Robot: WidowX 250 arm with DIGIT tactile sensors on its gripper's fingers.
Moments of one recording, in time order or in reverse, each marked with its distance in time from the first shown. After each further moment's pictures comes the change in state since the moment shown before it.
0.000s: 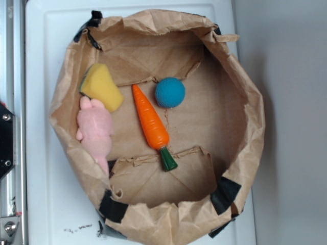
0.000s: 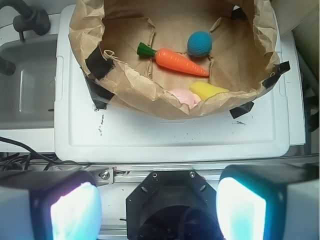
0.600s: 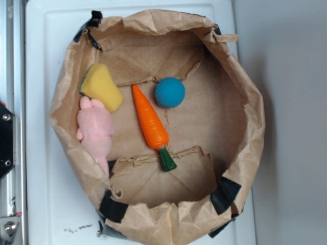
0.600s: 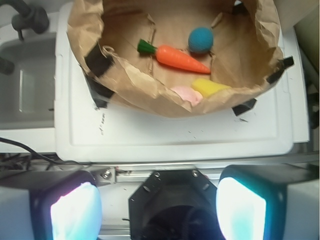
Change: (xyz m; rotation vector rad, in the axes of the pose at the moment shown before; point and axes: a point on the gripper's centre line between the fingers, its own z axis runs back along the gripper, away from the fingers) arm 0.001 -0.004 -0.004 -0.029 -0.001 0.015
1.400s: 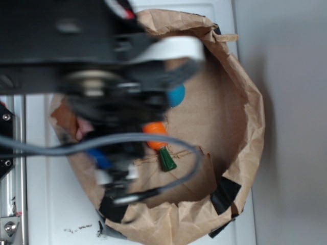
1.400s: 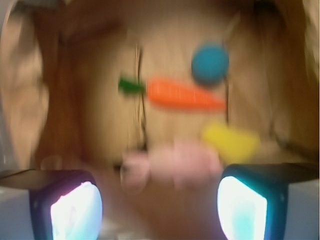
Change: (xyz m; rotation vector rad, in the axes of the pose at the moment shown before) arm 0.117 0.023 -0.089 -0.018 0.132 0.133
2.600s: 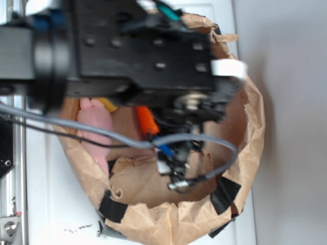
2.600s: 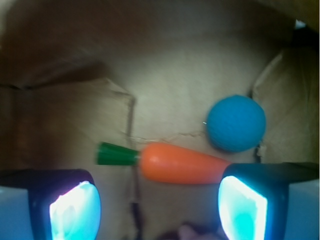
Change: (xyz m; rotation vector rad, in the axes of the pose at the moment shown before) arm 0.029 0.017 -0.061 0.008 -0.096 0.008
